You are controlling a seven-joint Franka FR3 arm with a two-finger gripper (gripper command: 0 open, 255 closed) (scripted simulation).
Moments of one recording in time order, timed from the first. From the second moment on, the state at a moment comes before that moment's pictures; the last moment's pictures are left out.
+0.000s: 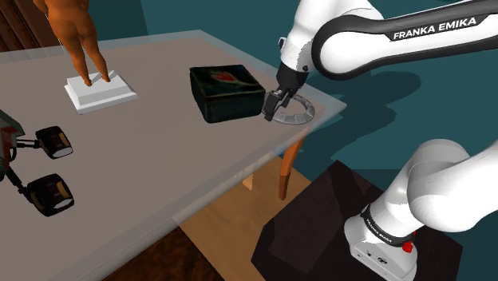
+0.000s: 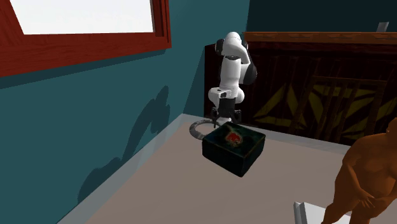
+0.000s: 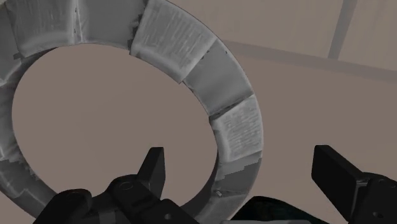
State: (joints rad) arm 0.19 -0.52 0.08 -2.52 0.00 2.16 0.04
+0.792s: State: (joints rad) arm 0.19 -0.52 0.08 -2.53 0.00 2.18 0.04
